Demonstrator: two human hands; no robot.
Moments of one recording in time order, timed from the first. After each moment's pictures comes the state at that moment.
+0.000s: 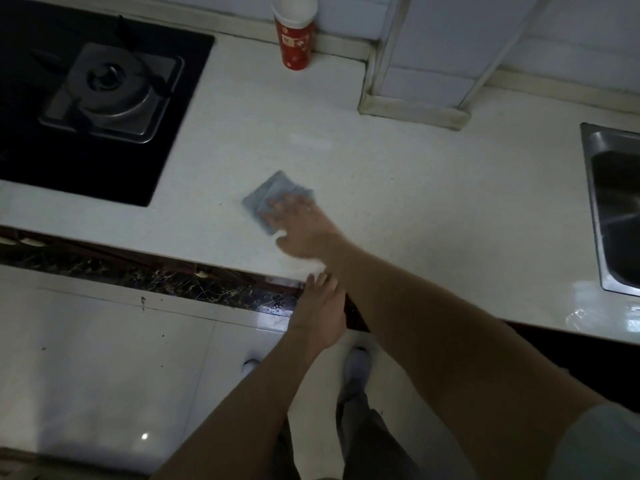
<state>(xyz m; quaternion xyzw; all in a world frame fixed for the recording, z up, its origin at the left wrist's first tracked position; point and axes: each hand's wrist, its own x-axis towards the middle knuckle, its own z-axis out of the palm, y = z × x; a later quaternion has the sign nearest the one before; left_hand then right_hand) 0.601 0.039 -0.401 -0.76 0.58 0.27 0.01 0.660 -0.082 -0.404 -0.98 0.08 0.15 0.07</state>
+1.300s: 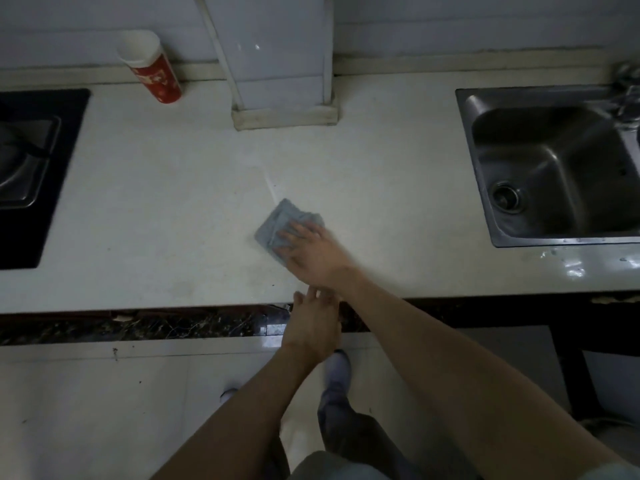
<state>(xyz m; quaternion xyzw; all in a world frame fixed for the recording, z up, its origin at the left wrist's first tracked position) 0.441 -0.073 -0.376 -0.75 0.61 0.23 0.13 0.444 -0.204 -0.415 -0.98 0.14 0.03 0.15</state>
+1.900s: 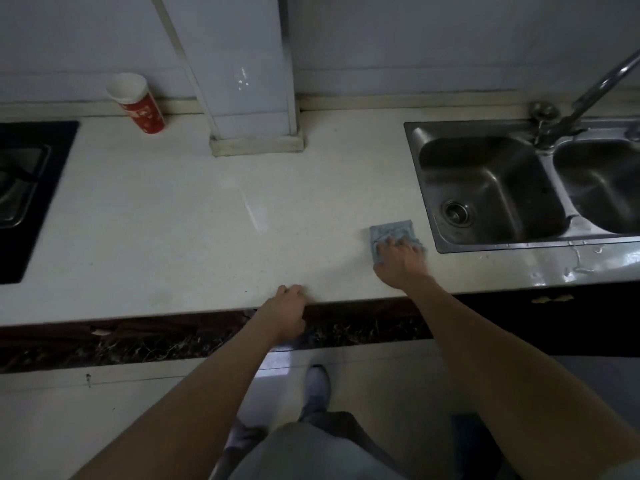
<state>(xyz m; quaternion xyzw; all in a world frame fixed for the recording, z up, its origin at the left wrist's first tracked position) 0.453 -0.094 -0.354 -0.71 0.60 0.35 0.14 0.272 -0.273 -0.348 -0.83 0.51 0.19 0.14</state>
